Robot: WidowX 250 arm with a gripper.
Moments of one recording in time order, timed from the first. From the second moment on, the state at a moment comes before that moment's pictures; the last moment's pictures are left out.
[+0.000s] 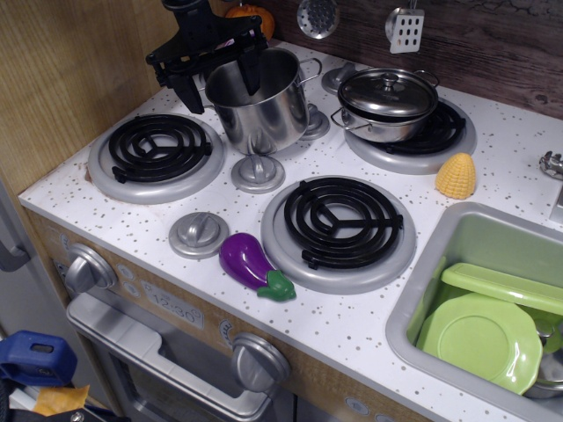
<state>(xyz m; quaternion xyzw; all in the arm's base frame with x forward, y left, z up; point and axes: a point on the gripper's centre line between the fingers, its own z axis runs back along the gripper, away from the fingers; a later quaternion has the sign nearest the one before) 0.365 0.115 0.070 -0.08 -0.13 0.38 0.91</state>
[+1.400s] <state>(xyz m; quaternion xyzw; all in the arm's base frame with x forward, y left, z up) 0.363 0.120 0.037 -0.11 -0.11 0.41 0.90</state>
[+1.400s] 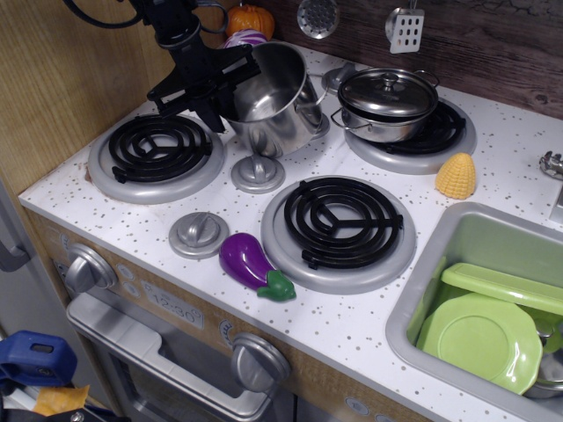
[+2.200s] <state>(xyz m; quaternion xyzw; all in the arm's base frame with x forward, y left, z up) 0.339 0.137 0.076 0.00 -0.09 0.40 0.91</state>
